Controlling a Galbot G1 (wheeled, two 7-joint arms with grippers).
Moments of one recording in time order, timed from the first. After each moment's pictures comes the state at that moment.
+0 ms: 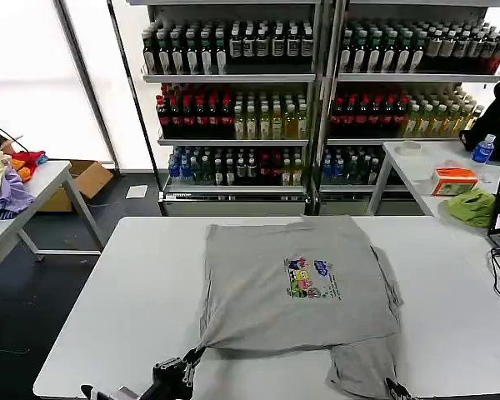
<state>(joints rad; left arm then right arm) 1.80 -1.15 -0.48 -2.33 -0.20 0.46 0.15 -2.06 1.43 0.82 2.43 0.48 -0.49 -0.06</state>
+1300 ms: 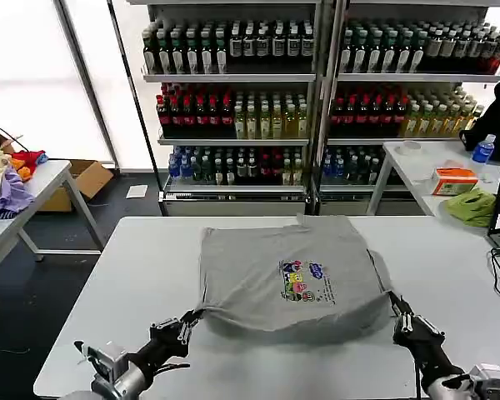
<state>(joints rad) 1.52 -1.02 -0.46 -2.24 -0.48 0.49 0.10 -1.63 1.35 0.80 2.33 0.55 -0.46 0.02</state>
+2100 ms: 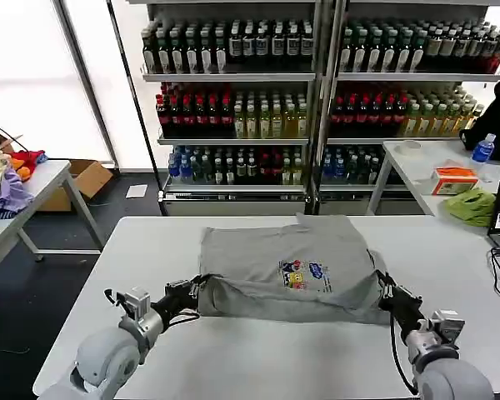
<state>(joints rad) 1.13 -0.99 -0.28 -1.93 -0.59 0.51 0.07 -1.28 1.25 0.64 2.00 0.44 -0.52 0.03</state>
